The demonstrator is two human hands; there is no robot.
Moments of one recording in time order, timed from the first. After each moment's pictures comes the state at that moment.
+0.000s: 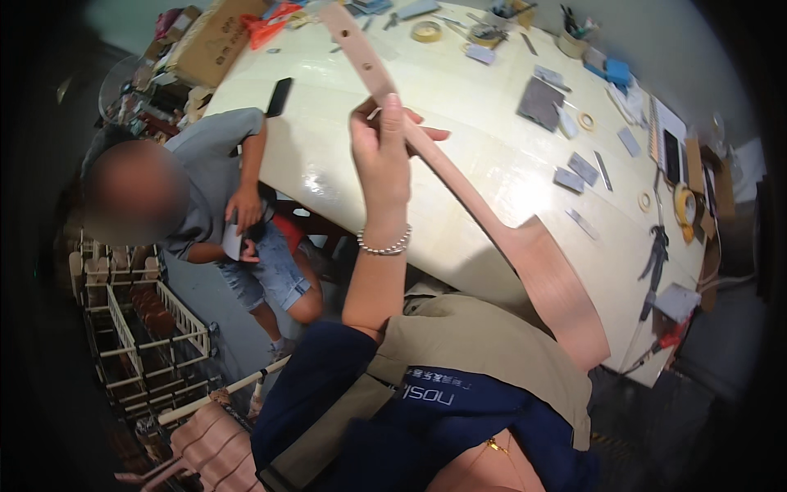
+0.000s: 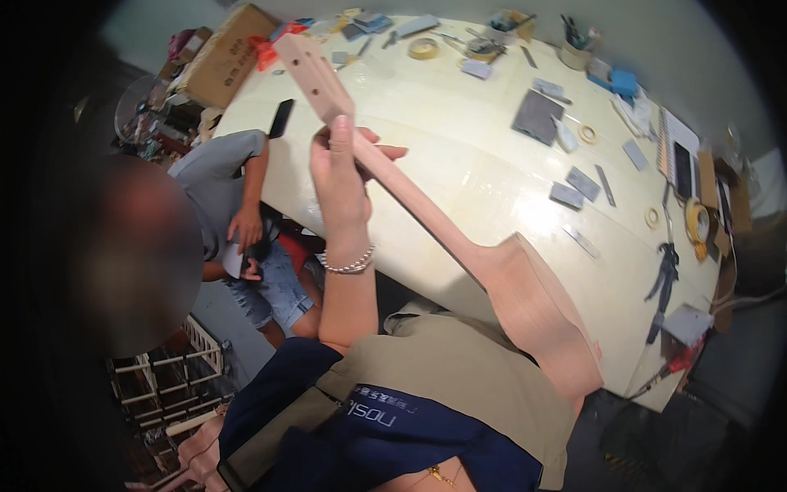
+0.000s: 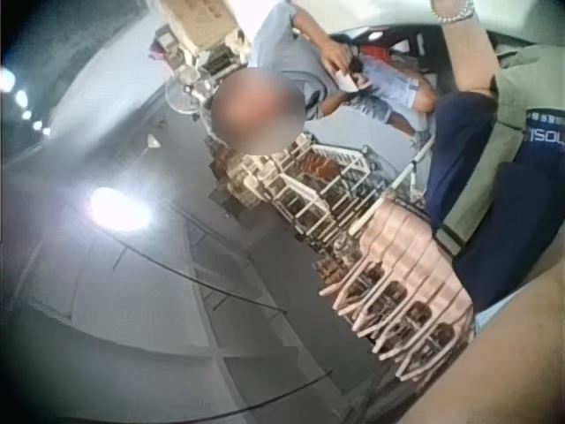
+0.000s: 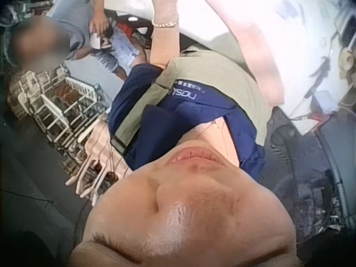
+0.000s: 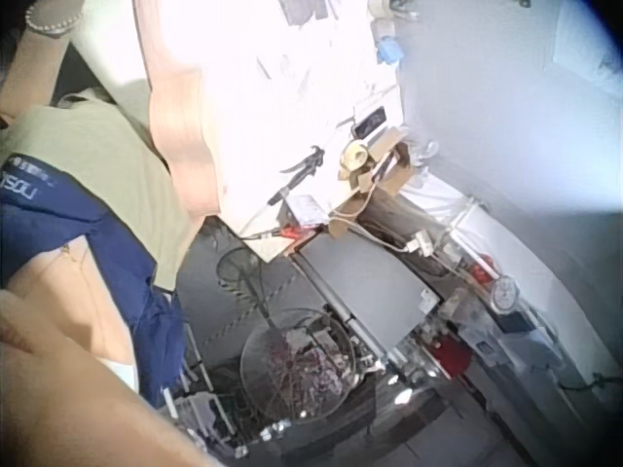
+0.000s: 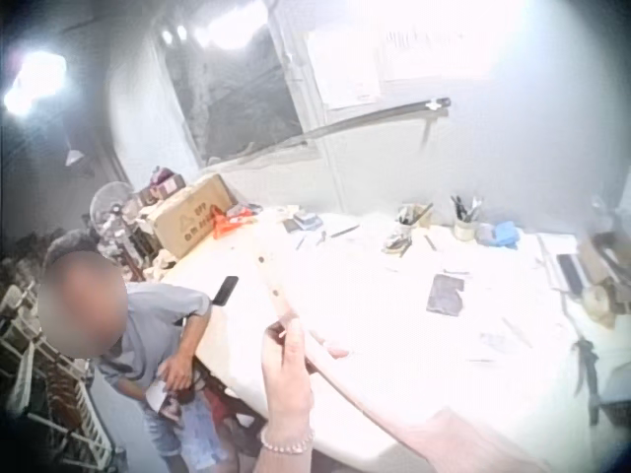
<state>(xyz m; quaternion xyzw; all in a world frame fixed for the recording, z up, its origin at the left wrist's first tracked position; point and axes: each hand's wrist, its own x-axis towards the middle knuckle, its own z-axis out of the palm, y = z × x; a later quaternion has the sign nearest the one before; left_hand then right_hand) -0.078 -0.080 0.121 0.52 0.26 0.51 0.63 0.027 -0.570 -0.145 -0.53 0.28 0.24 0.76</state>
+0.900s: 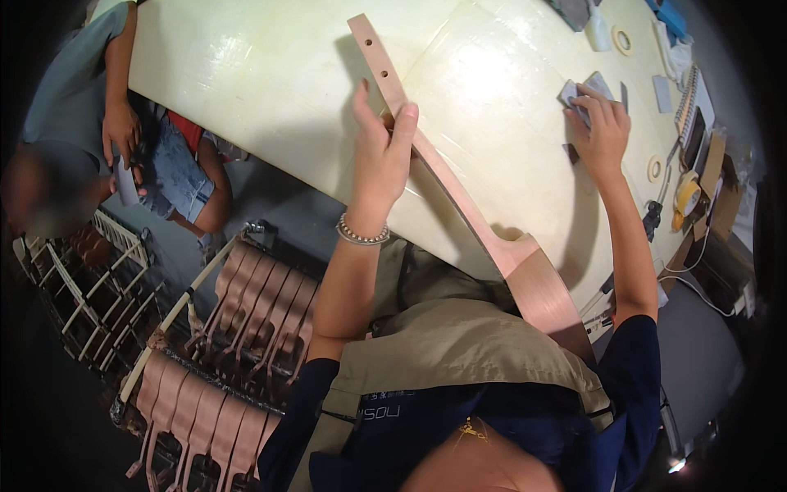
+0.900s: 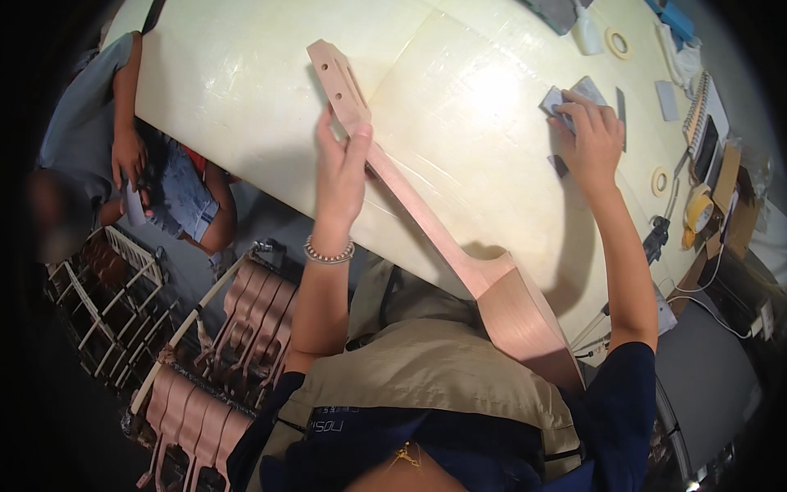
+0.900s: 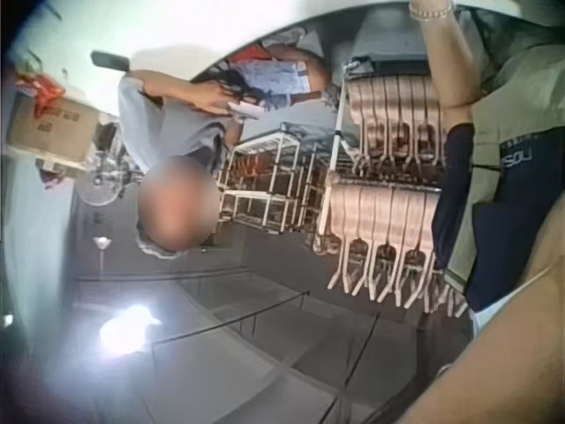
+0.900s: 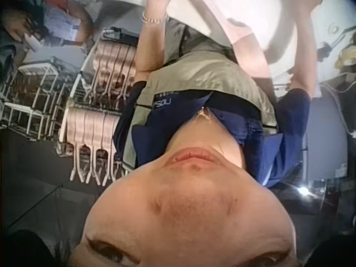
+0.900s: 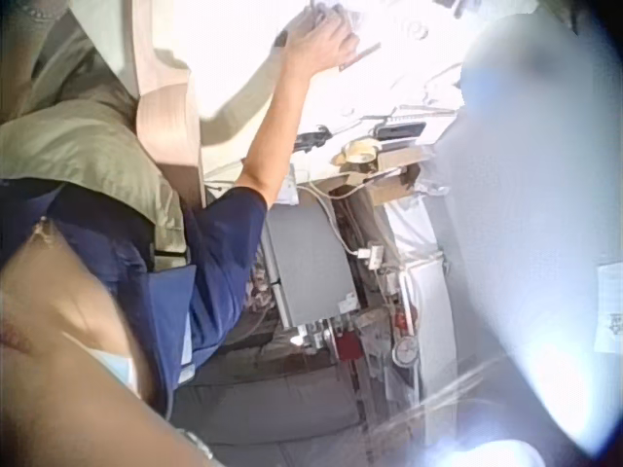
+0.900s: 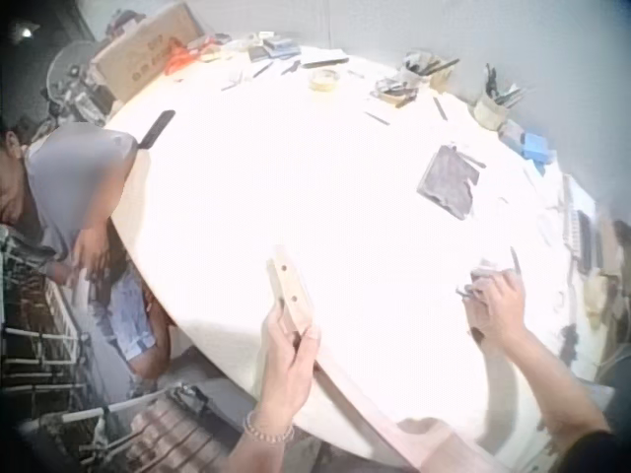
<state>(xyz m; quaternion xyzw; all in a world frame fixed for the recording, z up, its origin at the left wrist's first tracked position) -0.070 -0.153 -0.087 0.47 0.53 0.28 0.64 0.232 -0.251 -0.108 -0.73 -0.67 -0.08 0.13</state>
